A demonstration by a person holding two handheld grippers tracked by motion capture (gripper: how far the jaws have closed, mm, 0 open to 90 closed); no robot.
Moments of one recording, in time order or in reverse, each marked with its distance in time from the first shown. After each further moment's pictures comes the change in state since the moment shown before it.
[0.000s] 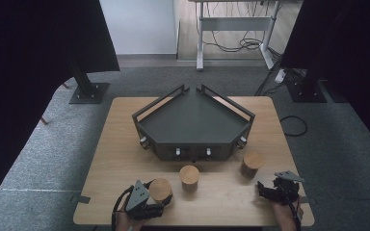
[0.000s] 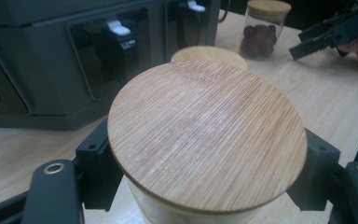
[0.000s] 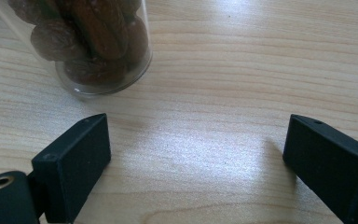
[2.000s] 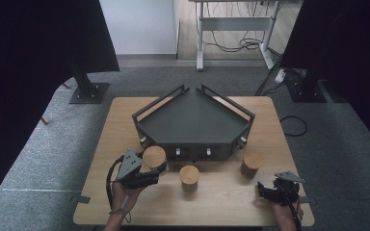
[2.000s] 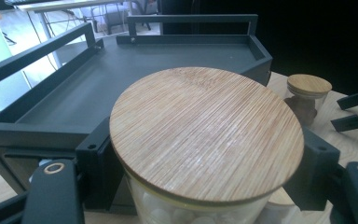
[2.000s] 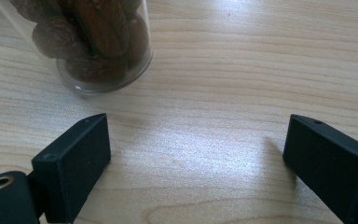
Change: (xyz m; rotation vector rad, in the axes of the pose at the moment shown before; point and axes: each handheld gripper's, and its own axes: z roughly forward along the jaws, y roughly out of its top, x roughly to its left) left arm 0.034 0.061 0.006 -0.113 0.084 0.011; right arm 0.001 -0.001 -0.001 0.000 -0.003 0.002
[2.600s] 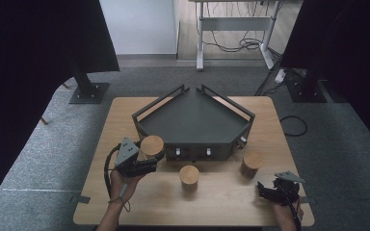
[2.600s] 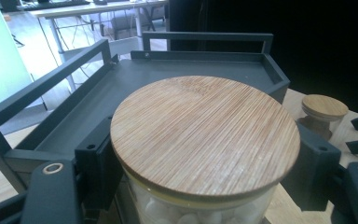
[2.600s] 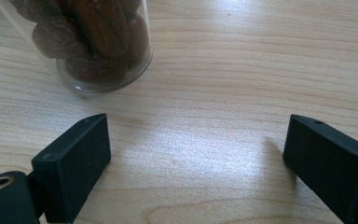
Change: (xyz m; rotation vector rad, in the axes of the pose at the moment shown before) left arm 0.016 0.021 0.008 -0.017 0.024 -0.022; right arm 0.000 0.000 0.000 0.000 0.000 0.000
